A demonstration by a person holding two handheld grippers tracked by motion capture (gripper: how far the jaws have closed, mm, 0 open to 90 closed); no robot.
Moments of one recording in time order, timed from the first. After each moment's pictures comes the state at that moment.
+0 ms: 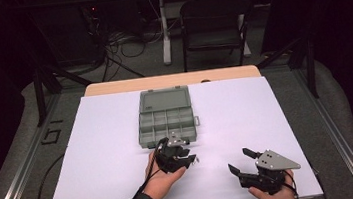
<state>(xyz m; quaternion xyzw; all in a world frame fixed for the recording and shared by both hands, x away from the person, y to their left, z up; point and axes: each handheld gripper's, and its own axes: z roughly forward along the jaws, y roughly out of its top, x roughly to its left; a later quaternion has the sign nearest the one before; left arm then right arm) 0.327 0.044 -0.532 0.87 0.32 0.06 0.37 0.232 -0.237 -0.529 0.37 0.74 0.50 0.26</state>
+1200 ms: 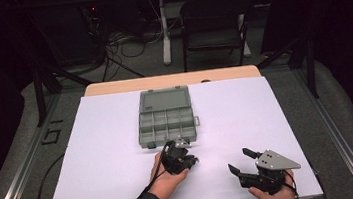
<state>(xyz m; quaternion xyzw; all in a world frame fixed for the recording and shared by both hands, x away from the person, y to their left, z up) 0.332 0.034 -0.552 0.88 0.33 0.04 0.34 0.232 -0.237 -0.528 0.37 0.74 0.50 0.26</state>
